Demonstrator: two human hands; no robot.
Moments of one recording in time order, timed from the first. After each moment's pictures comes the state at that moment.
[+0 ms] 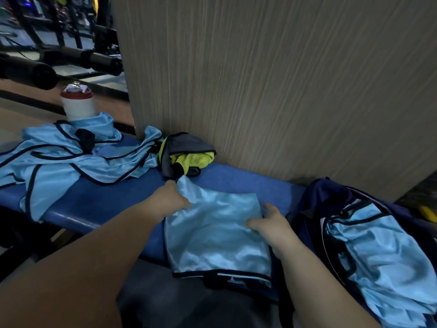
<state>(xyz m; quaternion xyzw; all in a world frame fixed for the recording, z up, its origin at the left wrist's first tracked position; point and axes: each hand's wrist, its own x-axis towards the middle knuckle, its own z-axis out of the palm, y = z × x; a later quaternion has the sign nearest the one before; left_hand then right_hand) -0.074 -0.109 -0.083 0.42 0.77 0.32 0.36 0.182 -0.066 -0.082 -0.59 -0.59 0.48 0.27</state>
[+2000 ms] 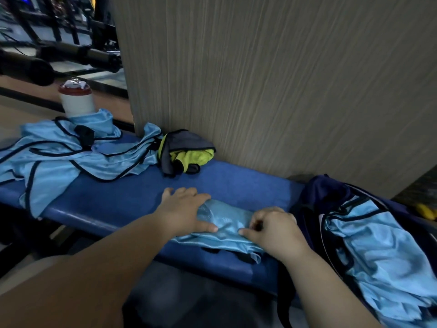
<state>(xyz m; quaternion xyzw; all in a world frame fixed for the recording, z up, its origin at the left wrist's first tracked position) -0.036 -0.126 -0.085 0.69 0.72 0.02 0.10 0.194 -0.084 -0.071 -0.50 -0.86 0.08 0.09</state>
